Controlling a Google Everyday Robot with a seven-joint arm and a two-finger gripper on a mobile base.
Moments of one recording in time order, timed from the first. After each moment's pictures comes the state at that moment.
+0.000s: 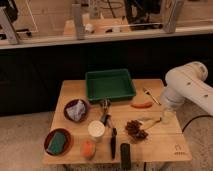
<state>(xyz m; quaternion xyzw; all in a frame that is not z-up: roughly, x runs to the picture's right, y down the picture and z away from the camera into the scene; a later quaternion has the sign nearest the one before) 0.285 0.106 0.684 -0.28 0.02 0.02 0.96</state>
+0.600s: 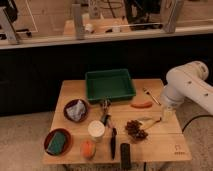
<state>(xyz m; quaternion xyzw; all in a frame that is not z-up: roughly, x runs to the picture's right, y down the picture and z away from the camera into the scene) 0.284 0.095 0.696 -0.26 0.01 0.03 0.96</state>
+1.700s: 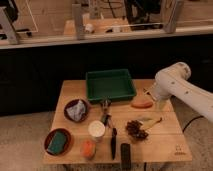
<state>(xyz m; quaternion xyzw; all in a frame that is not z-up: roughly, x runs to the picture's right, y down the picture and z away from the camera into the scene) 0.280 0.062 0.774 -0.21 0.01 -0.06 0.98</state>
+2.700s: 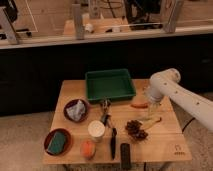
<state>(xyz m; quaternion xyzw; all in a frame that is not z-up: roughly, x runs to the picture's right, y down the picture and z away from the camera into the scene) 0.256 0.095 0.852 -0.25 -0.05 -0.07 0.96</state>
